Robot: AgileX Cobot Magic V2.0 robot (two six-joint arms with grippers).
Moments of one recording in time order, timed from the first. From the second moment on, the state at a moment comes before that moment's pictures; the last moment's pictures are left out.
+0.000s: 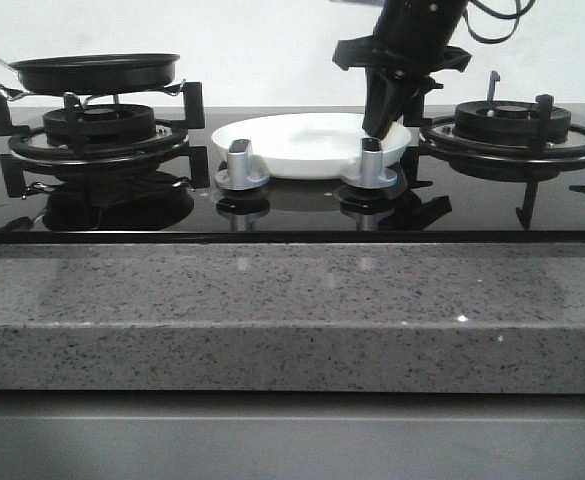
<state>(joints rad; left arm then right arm) -0.05 0.50 -0.60 -0.05 0.35 0.09 0.23 2.31 -2.34 0.21 1.24 -0.30</state>
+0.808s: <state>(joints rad) -0.05 0.50 -0.60 -0.05 0.35 0.09 0.21 2.16 -2.34 0.20 1.25 -0.22</state>
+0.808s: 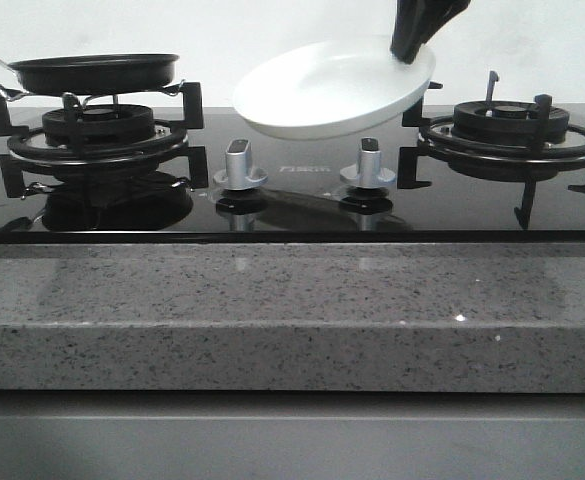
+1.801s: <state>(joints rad) -0.05 0.50 -0.60 -0.05 0.35 0.09 0.31 1.68 -1.51 0.36 0.93 -0.27</state>
